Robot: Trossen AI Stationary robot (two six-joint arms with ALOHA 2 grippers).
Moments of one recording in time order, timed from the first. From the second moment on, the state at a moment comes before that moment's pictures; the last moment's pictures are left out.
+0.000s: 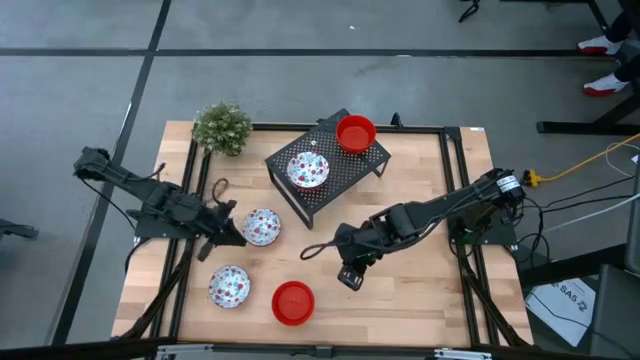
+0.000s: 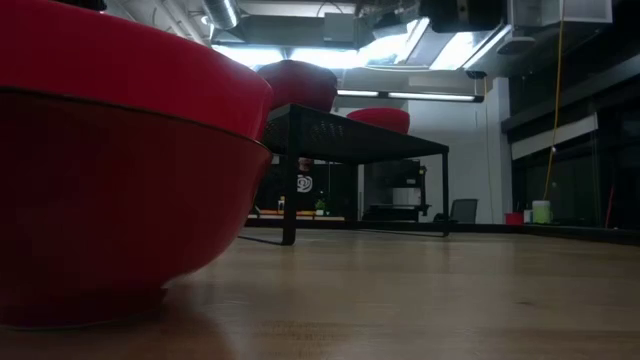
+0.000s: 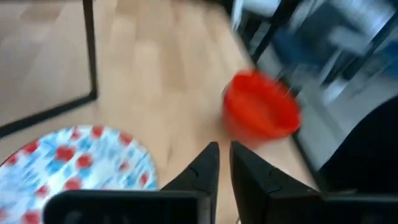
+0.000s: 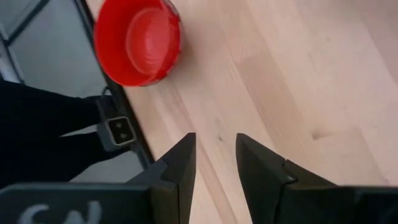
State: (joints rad) left arm -0.41 0.45 0.31 -0.30 -0.04 -0.42; right arm 0.36 1.71 1.61 -0.94 -0.05 0.88
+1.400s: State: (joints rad) left arm -0.41 1.05 0.49 -0.47 -0.18 -0.17; right arm 0.40 1.70 1.61 -0.98 0.03 0.87
